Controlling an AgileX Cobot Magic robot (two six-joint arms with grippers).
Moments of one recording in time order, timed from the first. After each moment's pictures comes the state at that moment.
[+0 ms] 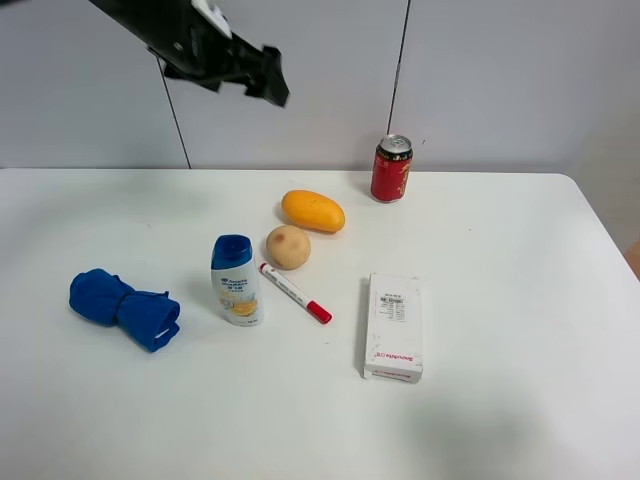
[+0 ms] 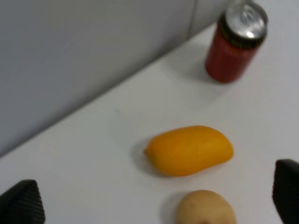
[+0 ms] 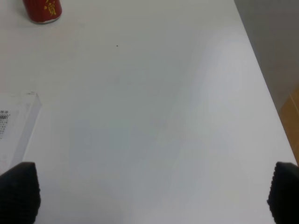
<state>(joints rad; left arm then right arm) -0.36 1.79 -1.75 -0.21 0.78 0.24 -0.10 0.00 -0.50 0.01 1.06 -0.06</state>
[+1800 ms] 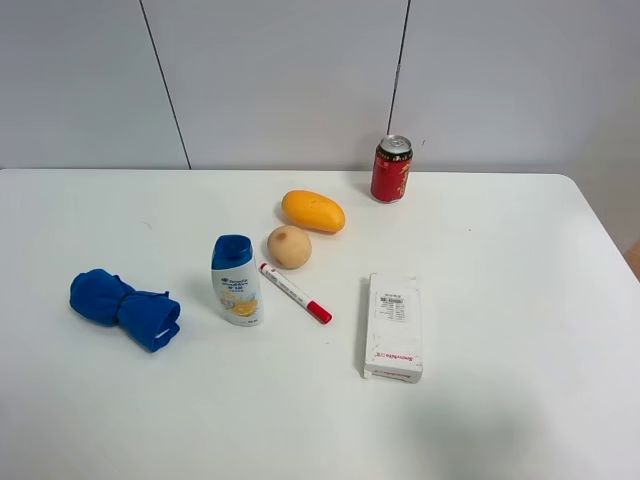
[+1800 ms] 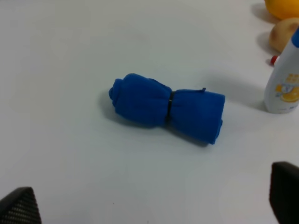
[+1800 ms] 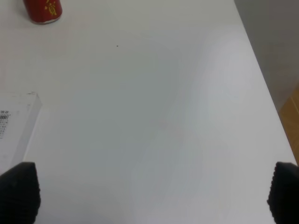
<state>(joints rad) 0.10 -0.01 -0.55 -0.11 1.16 0.11 -0.10 0.00 -0.50 0.01 1.06 -0.06</state>
